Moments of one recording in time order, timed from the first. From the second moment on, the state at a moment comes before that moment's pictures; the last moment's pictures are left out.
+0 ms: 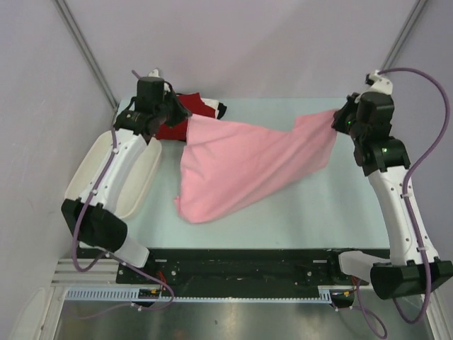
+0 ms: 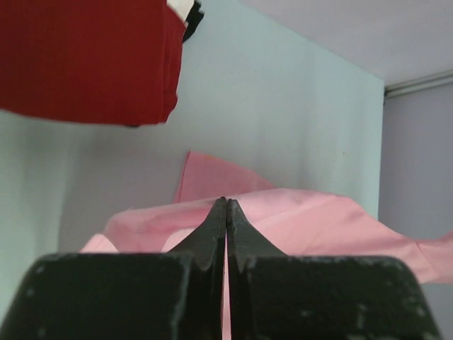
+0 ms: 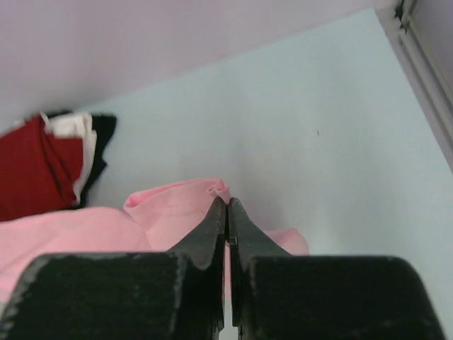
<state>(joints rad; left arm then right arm) -0.28 1.49 1.58 -0.65 0.02 -0.68 0.17 1.15 1.41 -0.62 0.21 0.36</state>
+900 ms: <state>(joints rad) -0.01 1.39 1.95 -0.36 0.55 -0.86 0.01 0.99 1.84 -0.33 -0.23 0.29</state>
